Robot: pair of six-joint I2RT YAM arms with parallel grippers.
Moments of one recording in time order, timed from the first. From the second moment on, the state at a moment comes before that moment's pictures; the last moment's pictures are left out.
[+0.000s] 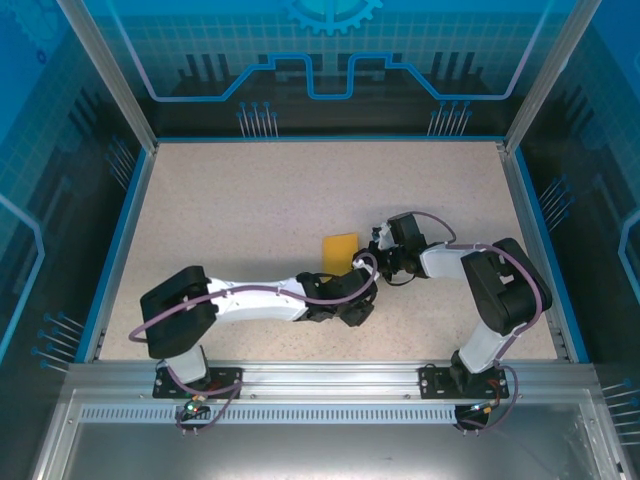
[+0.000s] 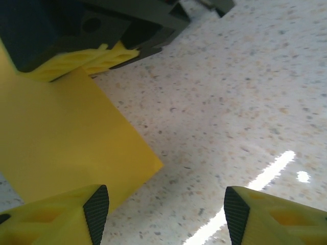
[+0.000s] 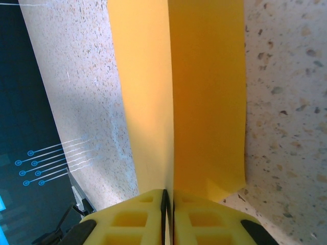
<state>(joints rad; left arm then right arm) -1.12 1.72 1.06 -0.38 -0.26 -0.40 0.39 1.70 0.71 0.07 -0.68 0.87</state>
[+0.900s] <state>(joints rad) -1.12 1.77 1.08 -0.37 -0.40 -0.40 0.39 1.70 0.71 0.03 -0.68 0.85</state>
